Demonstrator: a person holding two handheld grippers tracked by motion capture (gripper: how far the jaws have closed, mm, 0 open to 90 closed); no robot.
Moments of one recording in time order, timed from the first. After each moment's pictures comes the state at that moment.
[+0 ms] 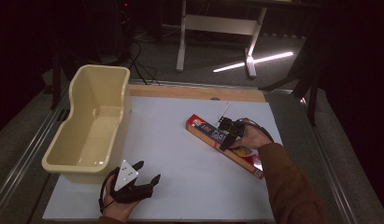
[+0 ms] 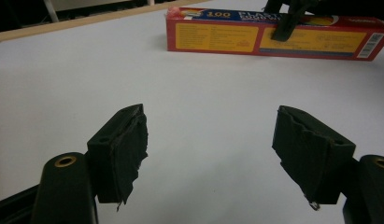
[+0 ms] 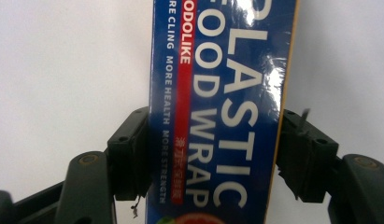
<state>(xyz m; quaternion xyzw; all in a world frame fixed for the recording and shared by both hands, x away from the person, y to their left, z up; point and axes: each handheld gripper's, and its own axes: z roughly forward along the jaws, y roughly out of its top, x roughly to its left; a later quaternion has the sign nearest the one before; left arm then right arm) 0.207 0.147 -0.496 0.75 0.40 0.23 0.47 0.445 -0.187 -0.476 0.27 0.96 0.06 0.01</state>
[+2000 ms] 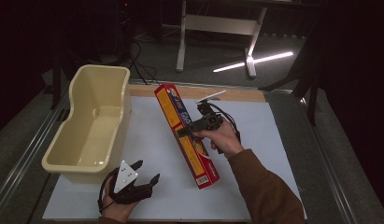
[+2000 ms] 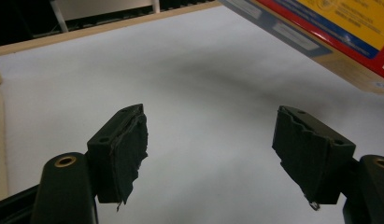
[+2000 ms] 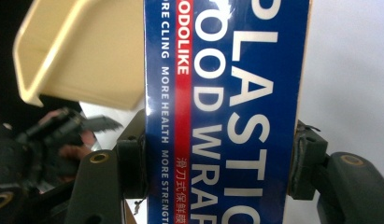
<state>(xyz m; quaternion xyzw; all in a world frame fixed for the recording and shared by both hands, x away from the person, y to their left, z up) 0.203 0.147 -0.492 0.74 0.40 0.25 0.47 0.412 -0.104 -0.404 0.41 0.82 0.35 -0.17</state>
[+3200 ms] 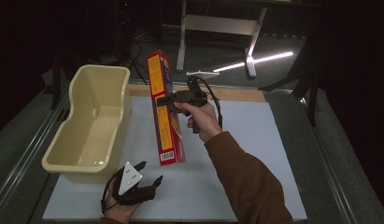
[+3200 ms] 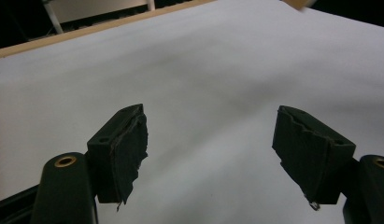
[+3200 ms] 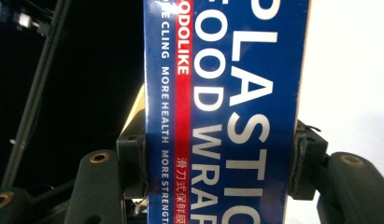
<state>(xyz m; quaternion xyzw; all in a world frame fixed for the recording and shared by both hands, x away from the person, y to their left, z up) 0.202 0.138 -0.496 0.76 0.38 0.25 0.47 0.440 -0.058 -0.355 0.48 0.71 0.46 -0.24</state>
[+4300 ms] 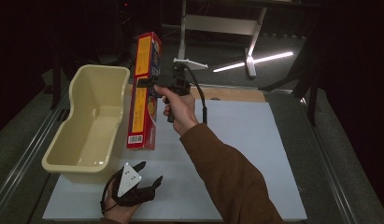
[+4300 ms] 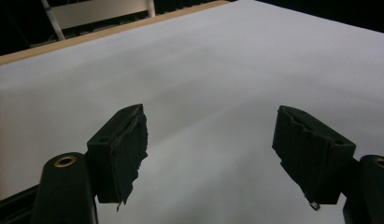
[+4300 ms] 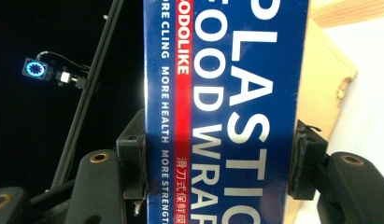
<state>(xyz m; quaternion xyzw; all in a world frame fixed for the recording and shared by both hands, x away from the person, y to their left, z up) 0.198 0.139 -0.493 0.75 0.38 0.26 0.47 0.440 -0.009 -0.325 0.51 0.64 0.52 -0.25</state>
